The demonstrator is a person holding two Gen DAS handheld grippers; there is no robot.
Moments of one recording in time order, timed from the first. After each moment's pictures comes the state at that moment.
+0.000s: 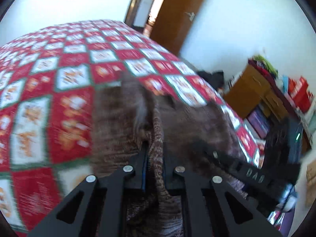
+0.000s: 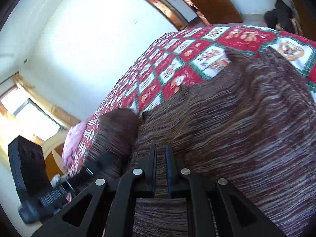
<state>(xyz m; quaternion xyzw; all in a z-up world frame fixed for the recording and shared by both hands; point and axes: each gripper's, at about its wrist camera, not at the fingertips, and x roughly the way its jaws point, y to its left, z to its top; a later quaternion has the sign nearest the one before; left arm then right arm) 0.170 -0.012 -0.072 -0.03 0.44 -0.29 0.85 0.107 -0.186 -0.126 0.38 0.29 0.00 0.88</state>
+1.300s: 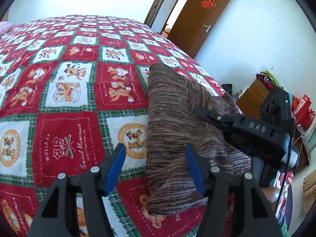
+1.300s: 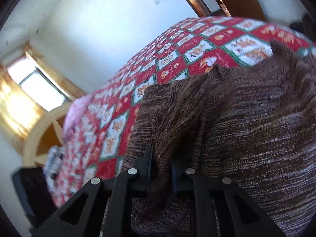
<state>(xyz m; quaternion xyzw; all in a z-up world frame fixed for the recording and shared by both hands) 0.143 0.134 -0.098 -0.10 0.43 -0.25 0.86 0.145 -0.135 -0.127 0.33 0.34 0.08 0.88</state>
